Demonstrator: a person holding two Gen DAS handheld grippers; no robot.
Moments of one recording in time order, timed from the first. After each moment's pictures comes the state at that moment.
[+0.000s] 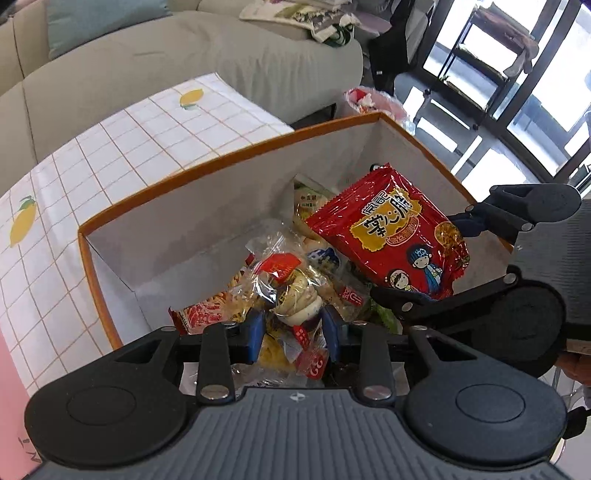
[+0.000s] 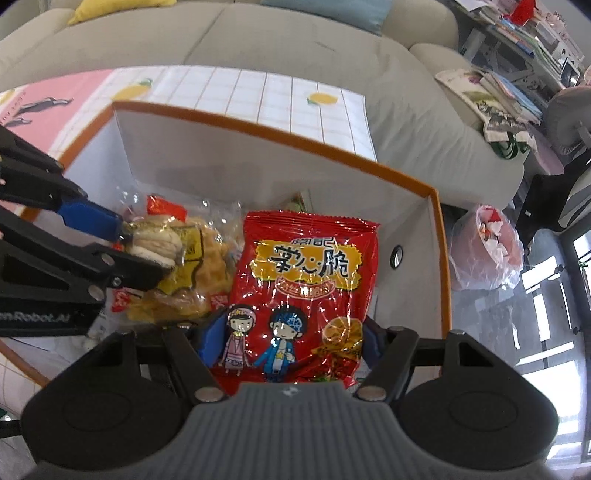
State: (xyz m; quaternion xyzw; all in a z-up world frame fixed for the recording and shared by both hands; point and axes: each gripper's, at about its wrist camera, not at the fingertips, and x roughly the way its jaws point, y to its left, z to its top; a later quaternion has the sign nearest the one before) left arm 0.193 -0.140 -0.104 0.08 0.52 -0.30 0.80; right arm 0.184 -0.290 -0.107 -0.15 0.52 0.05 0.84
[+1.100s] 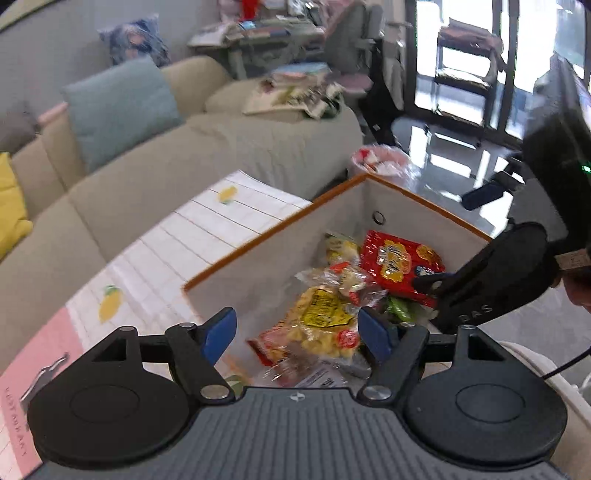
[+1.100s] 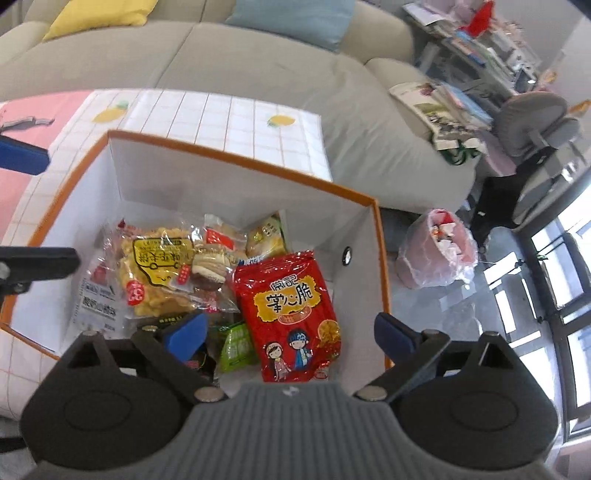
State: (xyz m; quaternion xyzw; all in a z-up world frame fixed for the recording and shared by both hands) left arm 0.108 -0.093 -0.028 0.17 0.35 -0.28 0.87; right arm 0.135 -0.270 -0.053 -0.15 0.47 -0.03 0.87
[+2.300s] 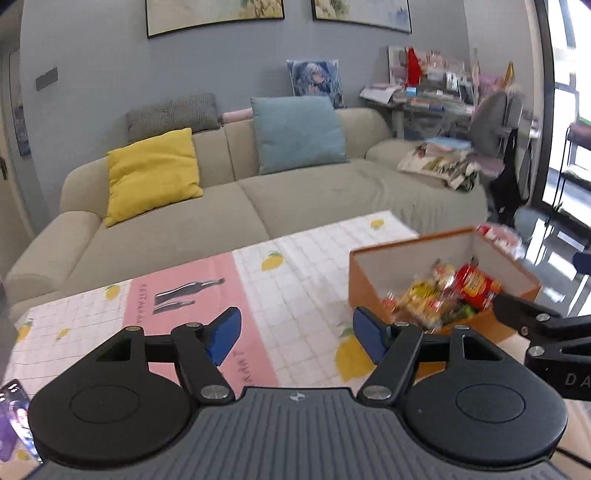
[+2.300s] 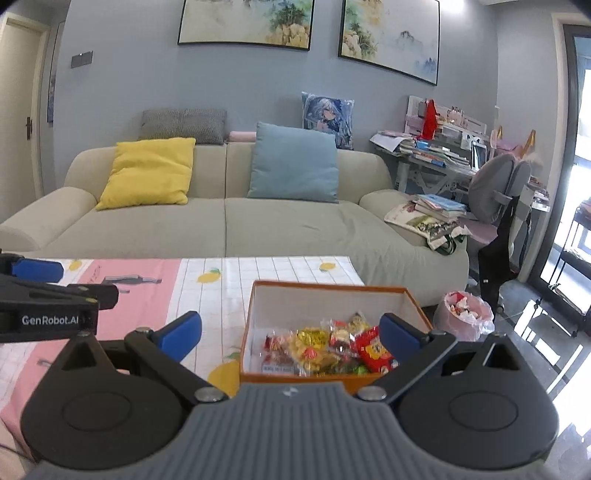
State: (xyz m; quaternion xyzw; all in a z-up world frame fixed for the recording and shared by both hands) left arm -0.036 0.017 0.020 0.08 0.29 -0.05 0.95; right arm -0.069 -0.158 0.026 -0.04 0.24 -0.01 0.97
